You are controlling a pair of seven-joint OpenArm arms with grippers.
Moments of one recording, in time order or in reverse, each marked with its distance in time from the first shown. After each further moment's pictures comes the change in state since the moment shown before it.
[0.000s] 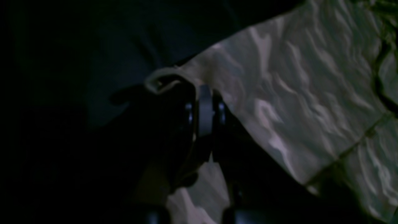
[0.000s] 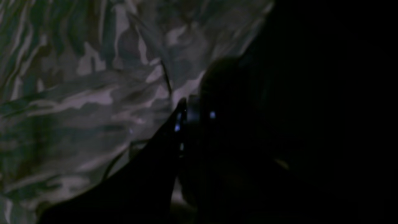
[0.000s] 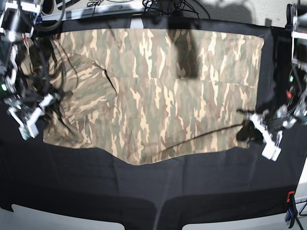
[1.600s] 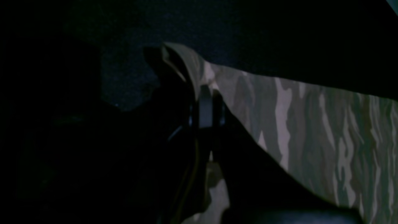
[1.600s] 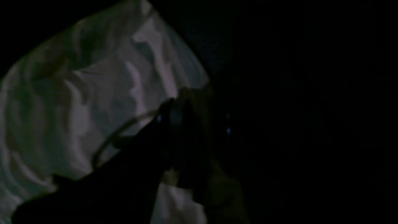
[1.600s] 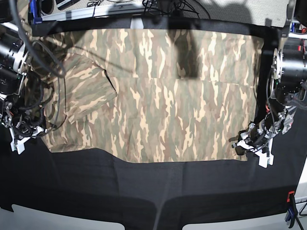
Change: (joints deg) left arm -27.1 12.8 5.2 -55.5 13.5 9.4 -27.0; right arm 36.8 1.4 -7.0 -65.2 -7.3 -2.4 14.8
